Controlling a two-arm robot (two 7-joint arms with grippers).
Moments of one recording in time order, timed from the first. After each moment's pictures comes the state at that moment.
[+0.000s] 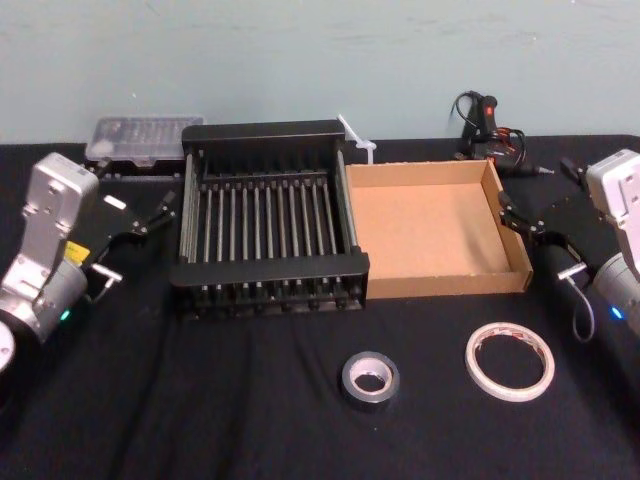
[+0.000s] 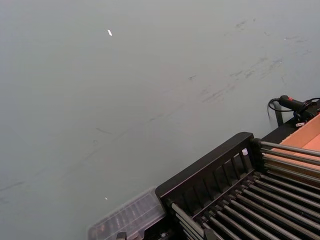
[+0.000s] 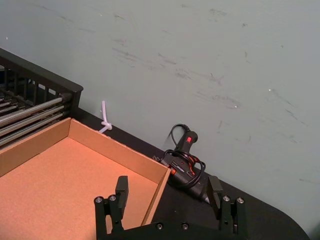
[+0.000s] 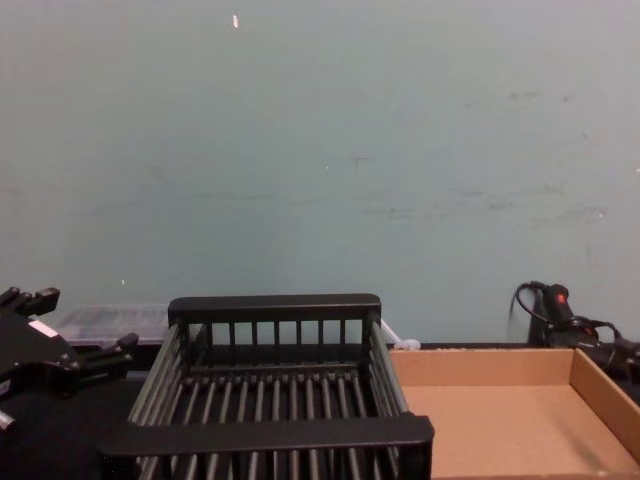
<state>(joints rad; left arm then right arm) -0.20 0.60 0.45 -1.41 -0.25 -0.12 0.03 0.20 0.60 -0.45 -1.41 0.25 -0.12 -0.03</state>
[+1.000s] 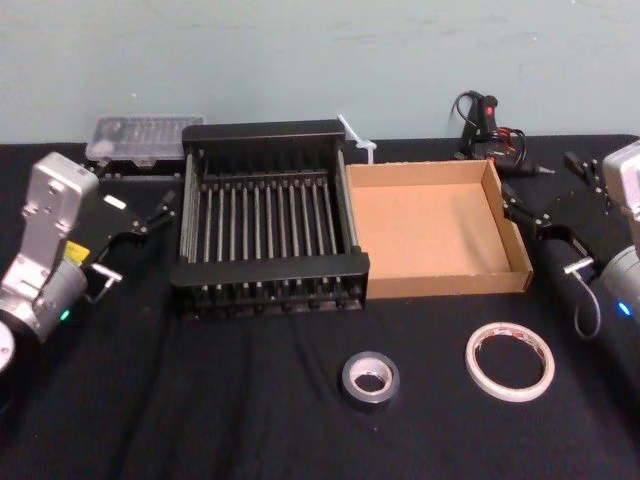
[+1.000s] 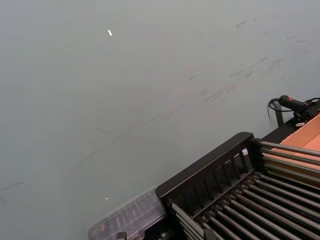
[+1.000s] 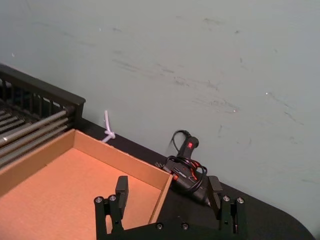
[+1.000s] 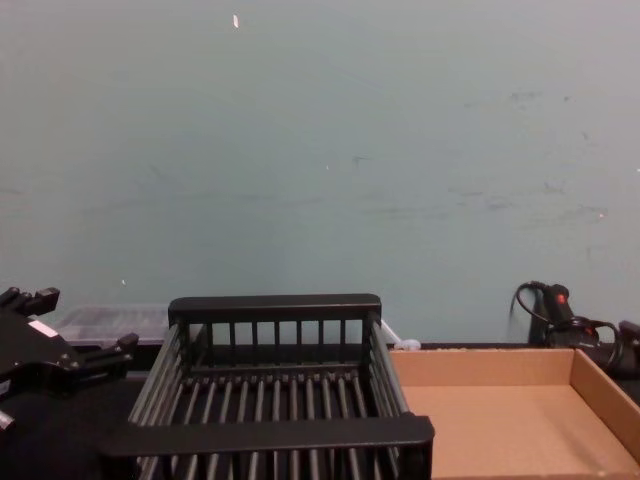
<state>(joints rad) -0.20 0.60 0.45 -1.41 -0.25 -0.12 0.03 0.17 0.61 -0.40 -1.46 0.30 -0.11 0.01</state>
